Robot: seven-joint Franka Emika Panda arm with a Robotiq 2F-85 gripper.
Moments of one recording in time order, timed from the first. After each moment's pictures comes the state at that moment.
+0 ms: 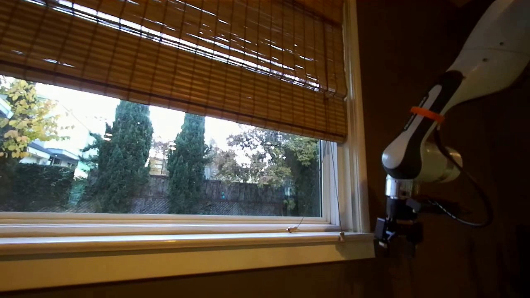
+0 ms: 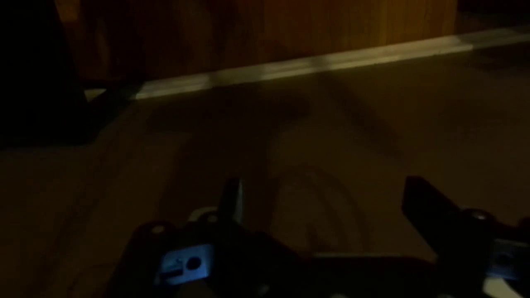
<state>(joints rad) -0.18 0.12 -0.06 -2.36 0.06 2.66 -0.09</state>
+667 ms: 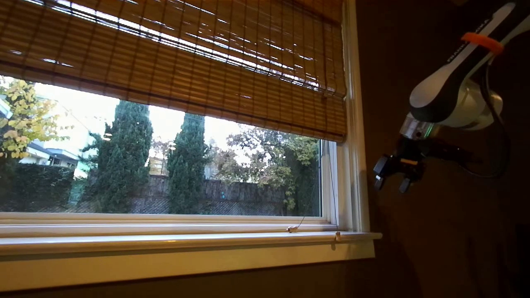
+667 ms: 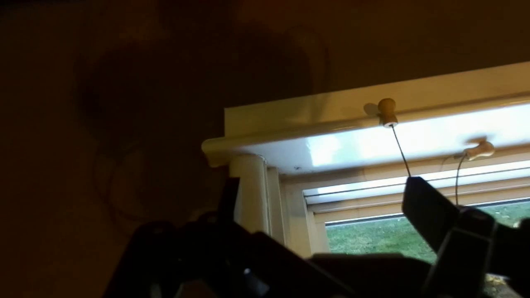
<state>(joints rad) -0.15 -0.33 -0.08 -2.55 0.07 2.82 -0.06</state>
